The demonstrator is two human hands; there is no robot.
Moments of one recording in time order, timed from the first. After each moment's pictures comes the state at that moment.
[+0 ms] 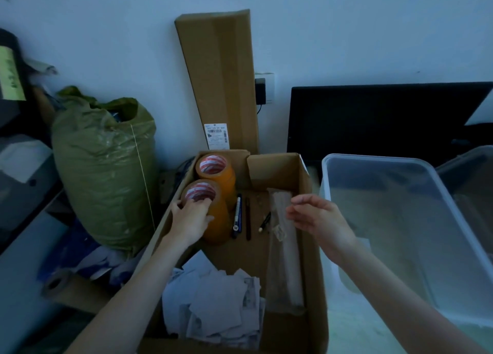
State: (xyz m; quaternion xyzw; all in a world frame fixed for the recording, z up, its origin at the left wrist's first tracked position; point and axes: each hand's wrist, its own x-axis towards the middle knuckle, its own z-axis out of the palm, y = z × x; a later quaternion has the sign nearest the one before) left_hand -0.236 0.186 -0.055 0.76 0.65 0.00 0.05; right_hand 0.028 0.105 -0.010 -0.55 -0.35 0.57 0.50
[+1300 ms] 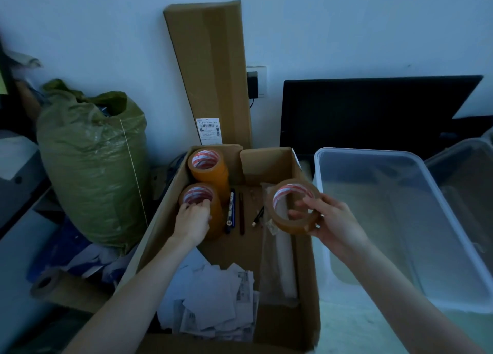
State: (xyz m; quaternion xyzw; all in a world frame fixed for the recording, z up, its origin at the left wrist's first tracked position) left_hand -0.217 0.181 -0.080 0.76 0.65 0.01 0.03; right_hand 0.051 0.097 -0.015 -0.52 -0.22 0.62 0.55
